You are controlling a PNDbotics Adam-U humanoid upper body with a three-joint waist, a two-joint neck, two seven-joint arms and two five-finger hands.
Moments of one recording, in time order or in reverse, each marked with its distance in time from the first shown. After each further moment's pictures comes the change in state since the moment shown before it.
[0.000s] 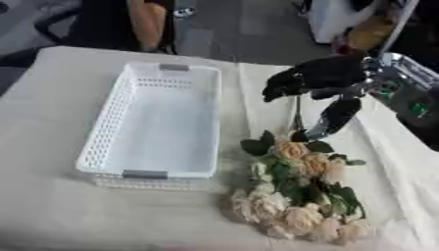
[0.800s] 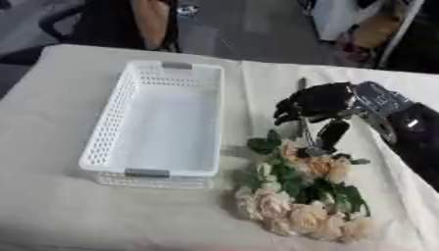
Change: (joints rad) left arm -0.007 -0.001 0.000 0.000 0.001 -0.002 -0.002; right arm 0.010 0.109 -0.021 0.260 0.477 -0.186 -0.186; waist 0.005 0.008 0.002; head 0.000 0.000
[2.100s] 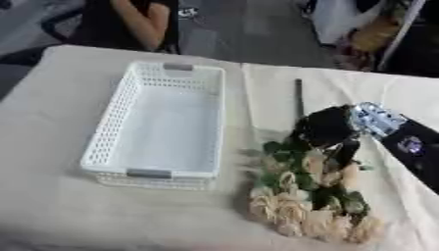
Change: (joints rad) left arm -0.001 0.000 0.001 0.000 0.000 -0.003 -0.003; right arm 0.049 -0.028 0.116 -0.048 0.489 -0.134 -0.550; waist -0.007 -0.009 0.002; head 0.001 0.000
